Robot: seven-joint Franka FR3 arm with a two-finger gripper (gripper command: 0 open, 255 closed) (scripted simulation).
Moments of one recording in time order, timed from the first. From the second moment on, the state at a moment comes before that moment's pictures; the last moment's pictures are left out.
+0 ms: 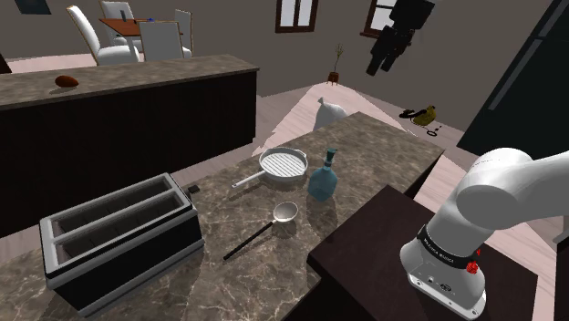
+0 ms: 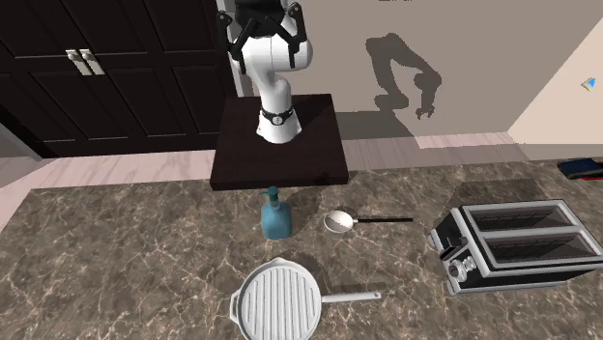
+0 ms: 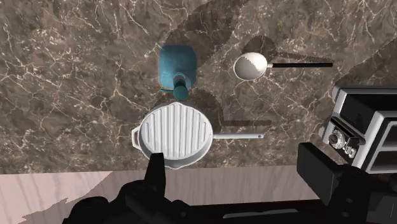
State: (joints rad) arm -0.01 -0.83 -0.01 -2.32 0.05 1.68 -0.11
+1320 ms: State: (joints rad) arm -0.04 -0.48 -0.03 -2.65 0.05 2.25 -0.11
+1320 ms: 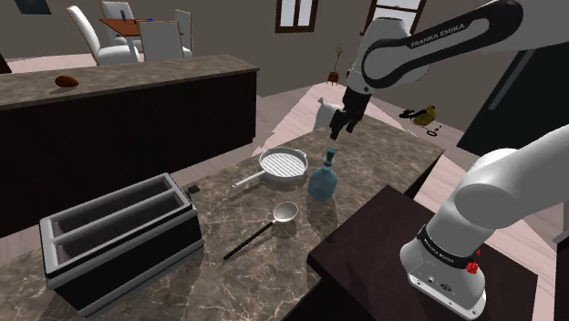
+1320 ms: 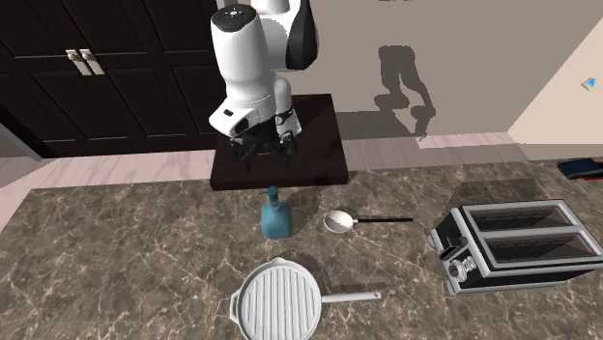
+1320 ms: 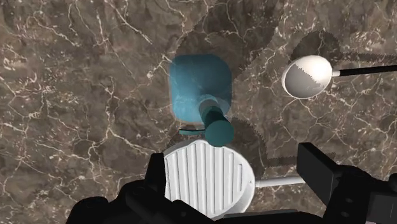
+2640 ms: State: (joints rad) arm -0.03 -0.22 -0.04 -2.70 0.08 2.54 -0.13
